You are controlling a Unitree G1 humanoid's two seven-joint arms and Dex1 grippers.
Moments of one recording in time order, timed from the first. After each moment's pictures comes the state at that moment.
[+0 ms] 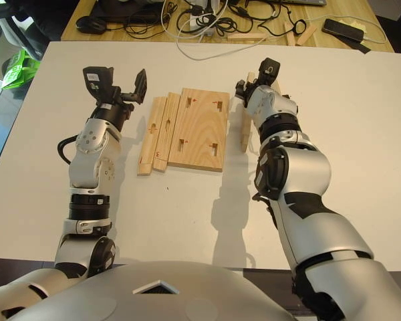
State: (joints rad) left arm -0.33 0.06 0.04 0.05 -0.14 0.25 -0.10; right arm -1.05 -0.15 -0.38 1.30 0.21 0.33 -0.14
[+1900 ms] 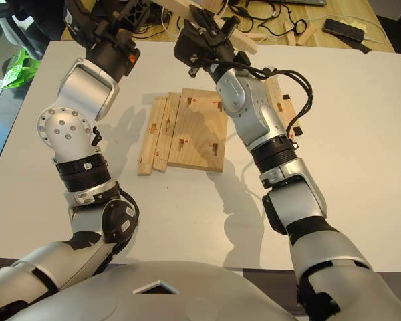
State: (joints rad) left arm -0.67 -0.12 0.35 -0.10 -0.87 0.79 0.32; right arm -0.78 -0.25 0.39 0.49 -0.54 -0.14 0.05
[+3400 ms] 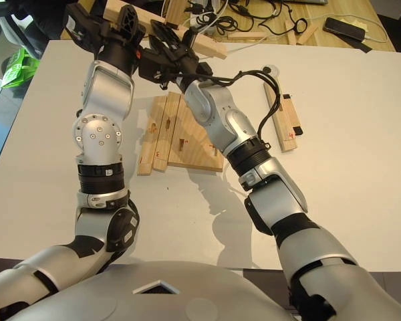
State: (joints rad) left arm -0.62 -0.13 0.12 -0.03 -0.79 0.37 0.47; right arm -0.82 -0.12 0.48 0.55 -0.65 -0.11 -0.01
